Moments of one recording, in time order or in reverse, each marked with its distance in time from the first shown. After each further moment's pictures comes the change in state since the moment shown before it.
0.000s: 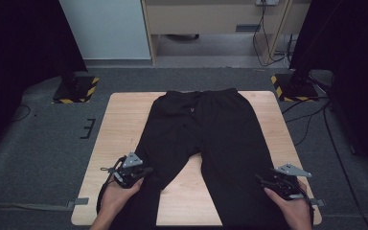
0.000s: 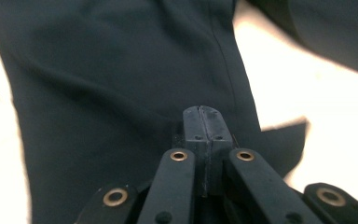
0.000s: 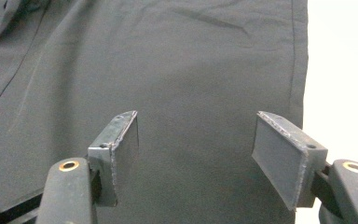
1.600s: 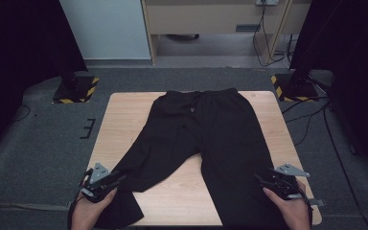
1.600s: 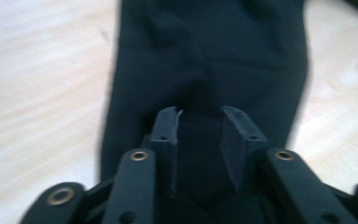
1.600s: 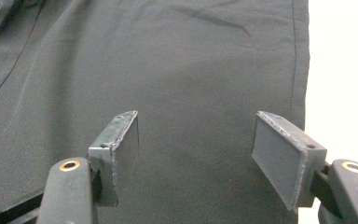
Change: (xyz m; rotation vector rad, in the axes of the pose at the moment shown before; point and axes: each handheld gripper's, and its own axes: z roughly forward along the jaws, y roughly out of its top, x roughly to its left) left arm 0.011 -0.063 -0.062 -0.017 0.182 -0.050; right arm 0.004 0.000 0.002 0.005 -0.011 -0.011
